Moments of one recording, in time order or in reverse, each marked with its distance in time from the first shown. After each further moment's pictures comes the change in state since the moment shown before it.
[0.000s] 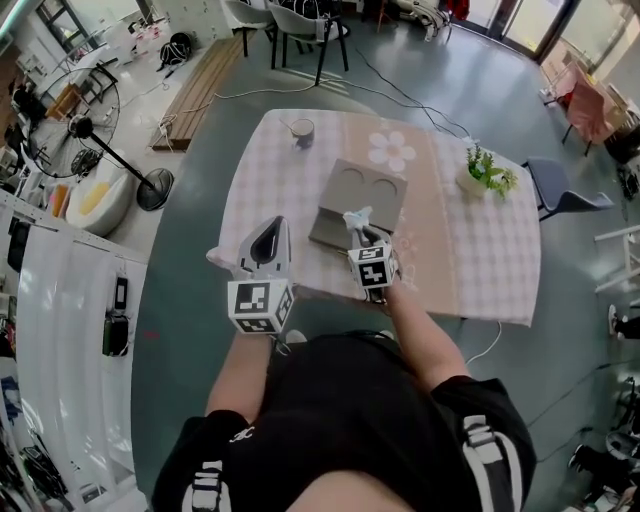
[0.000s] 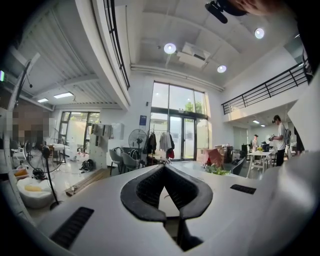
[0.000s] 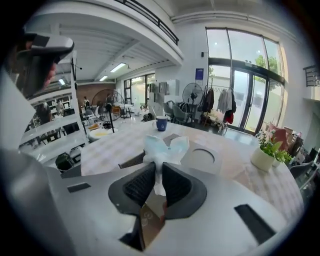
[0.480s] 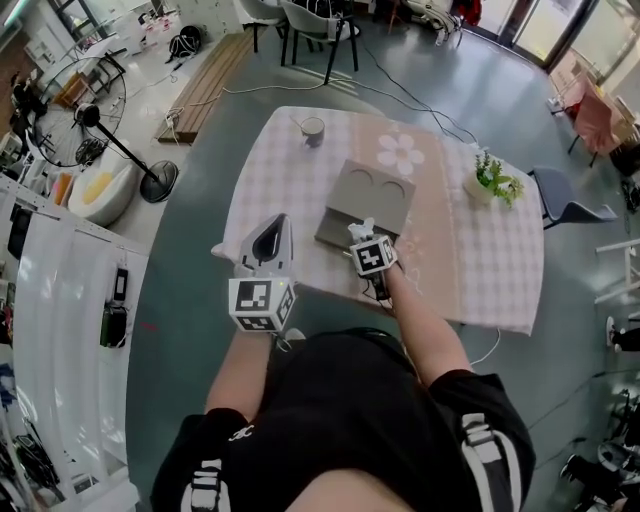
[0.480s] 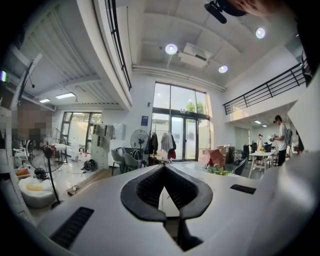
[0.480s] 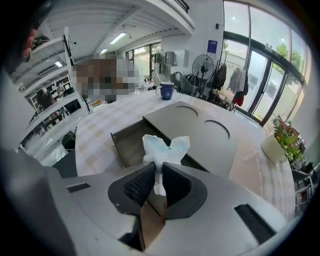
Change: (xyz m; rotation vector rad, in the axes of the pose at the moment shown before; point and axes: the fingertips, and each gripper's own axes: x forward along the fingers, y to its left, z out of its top) left arm -0.003 0.015 -0.001 -0.009 -0.006 0.019; right arm 0.053 0.002 -0.055 -0.084 0.295 0.059
